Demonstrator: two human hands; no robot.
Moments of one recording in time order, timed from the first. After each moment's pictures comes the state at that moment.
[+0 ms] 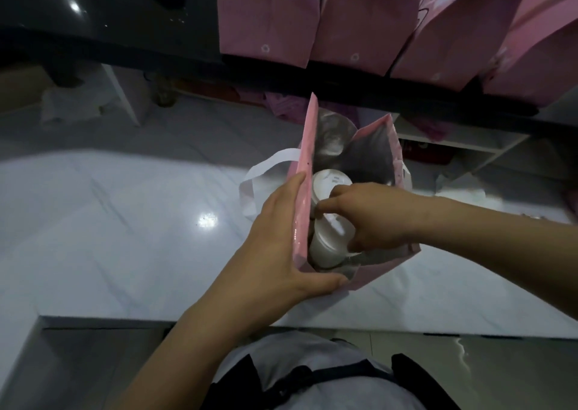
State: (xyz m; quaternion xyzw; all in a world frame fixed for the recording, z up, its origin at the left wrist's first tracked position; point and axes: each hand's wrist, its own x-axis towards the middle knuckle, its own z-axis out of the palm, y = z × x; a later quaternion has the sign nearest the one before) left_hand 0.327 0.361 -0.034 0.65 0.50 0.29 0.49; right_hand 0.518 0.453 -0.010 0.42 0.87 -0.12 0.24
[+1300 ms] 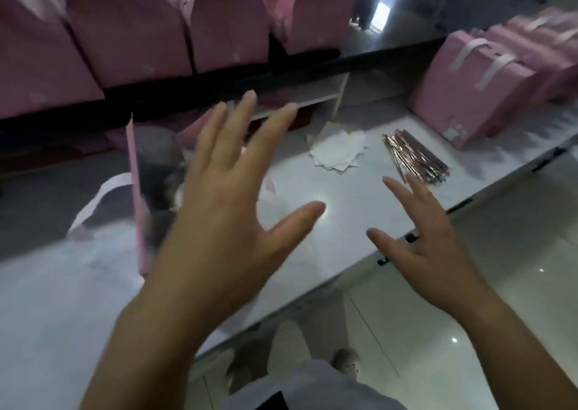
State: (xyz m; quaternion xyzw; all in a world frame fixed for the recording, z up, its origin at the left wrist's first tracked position) left_hand 0.450 0.345 0.056 0.86 0.34 0.28 0.25; right_hand 0.676 0.220 -0.020 0.80 0.49 -0.15 -0.31
